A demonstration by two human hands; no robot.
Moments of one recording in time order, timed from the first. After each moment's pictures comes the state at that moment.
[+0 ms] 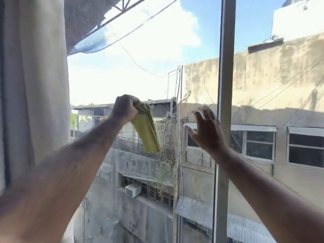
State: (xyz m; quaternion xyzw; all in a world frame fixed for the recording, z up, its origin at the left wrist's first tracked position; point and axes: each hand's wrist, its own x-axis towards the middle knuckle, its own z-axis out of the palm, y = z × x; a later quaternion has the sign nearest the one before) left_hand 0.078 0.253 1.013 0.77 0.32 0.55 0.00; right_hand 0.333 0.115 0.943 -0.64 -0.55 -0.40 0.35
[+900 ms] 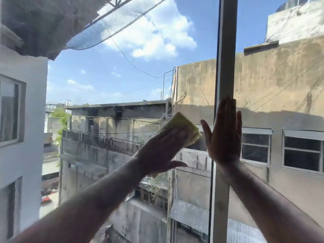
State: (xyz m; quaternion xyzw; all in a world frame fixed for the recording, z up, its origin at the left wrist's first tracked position) left_hand 0.264 0.310 0.889 0.79 0.06 0.40 -0.45; right_hand 0.454 0.177 0.916 -0.61 -0.39 -0.57 0.39
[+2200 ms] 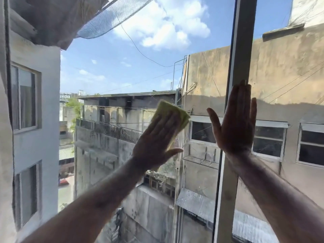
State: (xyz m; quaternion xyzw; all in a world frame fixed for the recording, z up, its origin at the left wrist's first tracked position) left_hand 0.243 0.320 0.855 0.76 0.15 0.46 -0.44; right_hand 0.458 0.183 0.913 -0.59 -0.39 -0.58 0.40
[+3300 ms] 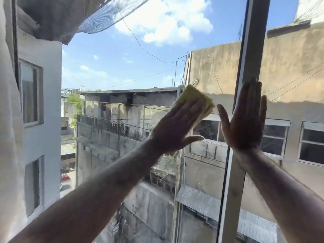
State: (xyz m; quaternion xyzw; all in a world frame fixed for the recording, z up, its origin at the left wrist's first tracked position) left_hand 0.265 0.302 0.903 0.76 0.10 0.43 -0.47; right_hand 0.461 0.188 0.912 -0.59 -0.37 -0.60 0.39
